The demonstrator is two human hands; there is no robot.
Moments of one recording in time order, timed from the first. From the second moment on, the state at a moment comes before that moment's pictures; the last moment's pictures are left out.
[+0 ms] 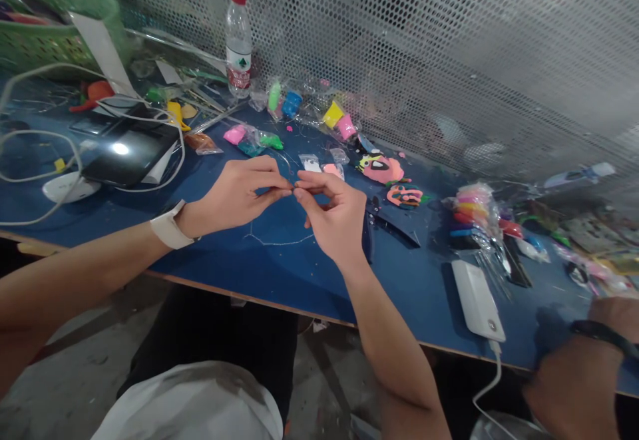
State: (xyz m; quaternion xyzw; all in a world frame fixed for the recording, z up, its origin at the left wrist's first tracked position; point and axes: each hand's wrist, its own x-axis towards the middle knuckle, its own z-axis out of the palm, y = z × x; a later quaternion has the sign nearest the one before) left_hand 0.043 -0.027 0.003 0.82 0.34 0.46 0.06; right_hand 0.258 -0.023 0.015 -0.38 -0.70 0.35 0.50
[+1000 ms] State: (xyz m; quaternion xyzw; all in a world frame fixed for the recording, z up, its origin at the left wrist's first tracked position) left_hand 0.046 -0.034 0.012 0.75 0.42 0.49 0.18; right_hand 0.257 -0.022 0.013 -0.38 -0.75 0.22 0.49
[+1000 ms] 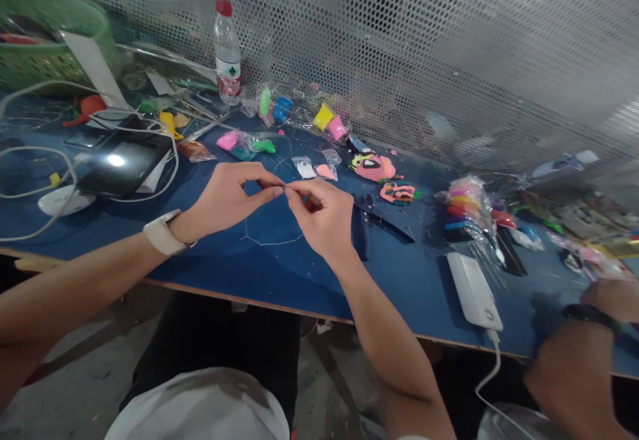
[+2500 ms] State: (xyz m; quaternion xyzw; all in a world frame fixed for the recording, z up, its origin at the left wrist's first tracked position) left_hand 0.047 -0.032 0.012 0.76 0.37 0.49 0.20; right_hand 0.254 -0.019 0.009 -0.30 -0.78 0.09 0.55
